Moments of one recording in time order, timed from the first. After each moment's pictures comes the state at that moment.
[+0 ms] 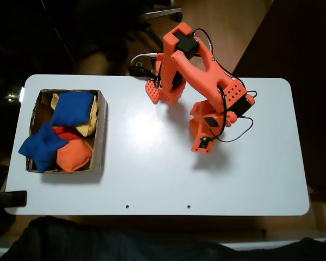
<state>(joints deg) -43.5 95.6 110.0 103.9 -40.4</state>
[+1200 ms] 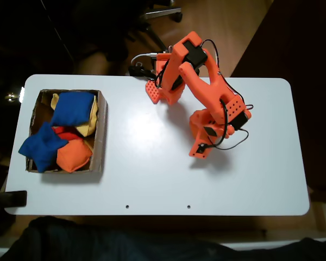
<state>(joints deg) -42.5 85.4 109.9 97.3 -38.8</state>
